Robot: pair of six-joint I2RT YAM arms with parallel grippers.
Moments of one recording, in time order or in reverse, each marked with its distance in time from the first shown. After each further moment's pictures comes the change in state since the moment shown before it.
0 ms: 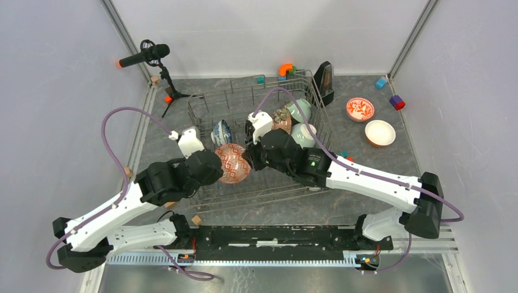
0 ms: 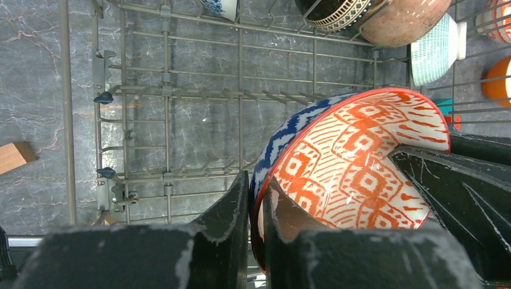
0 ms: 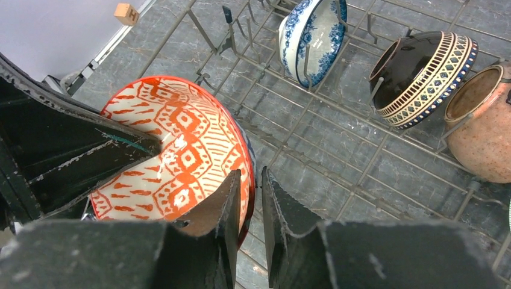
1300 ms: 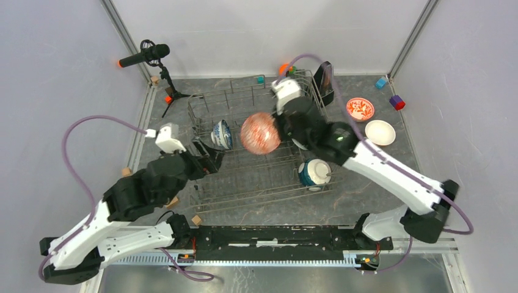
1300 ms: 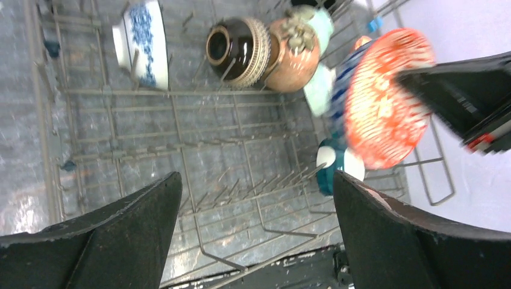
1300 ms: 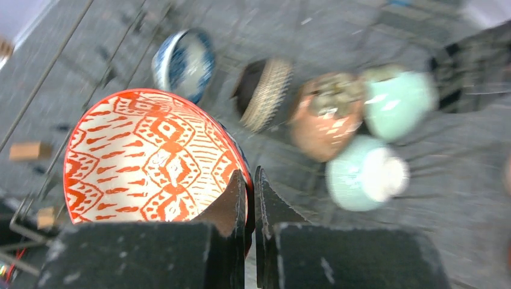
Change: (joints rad) left arm 0.006 -0.179 -0.020 0.229 0.016 0.198; right arm -0.150 0.005 0.215 -0.302 0.089 -0.138
